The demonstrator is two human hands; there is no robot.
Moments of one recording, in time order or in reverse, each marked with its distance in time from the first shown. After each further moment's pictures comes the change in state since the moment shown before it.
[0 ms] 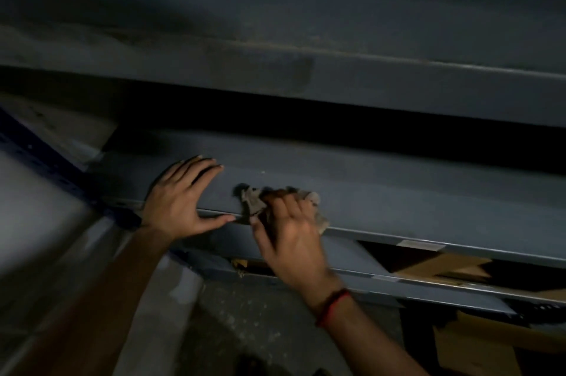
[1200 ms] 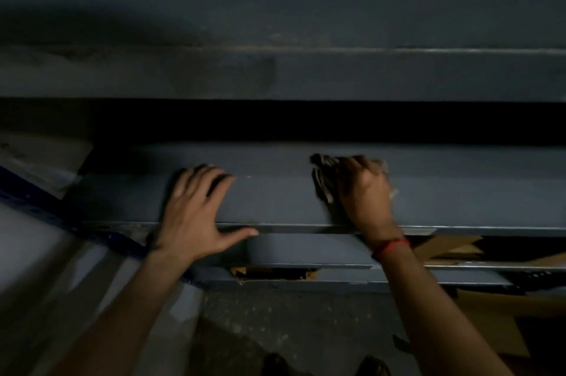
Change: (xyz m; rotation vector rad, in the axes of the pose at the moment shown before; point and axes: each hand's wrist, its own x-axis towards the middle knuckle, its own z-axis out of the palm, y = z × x) left_hand 0.019 0.049 -0.010 0.007 -0.029 0.030; right_hand 0.035 0.124 -0.053 -0.275 0.132 0.290
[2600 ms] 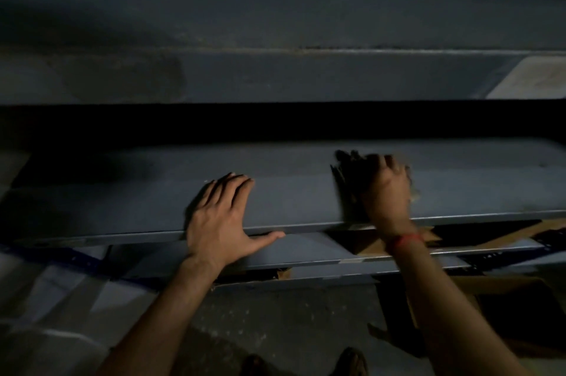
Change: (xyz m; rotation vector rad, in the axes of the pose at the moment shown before) left_hand 0.038 0.104 0.024 -0.039 -0.042 -0.084; right_hand -0.003 0.088 -0.049 -0.158 0.063 0.256
